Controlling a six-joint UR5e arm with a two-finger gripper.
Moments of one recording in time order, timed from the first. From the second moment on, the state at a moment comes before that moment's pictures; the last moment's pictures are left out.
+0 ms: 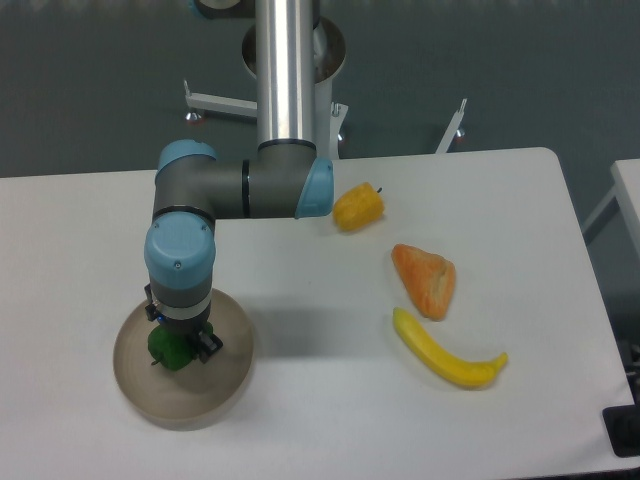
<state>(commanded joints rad) 1.86 -2.21 -1.25 -1.20 1.41 0.80</state>
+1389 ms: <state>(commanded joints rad) 2.35 -2.11 -1.17 -1.38 1.63 1.42</state>
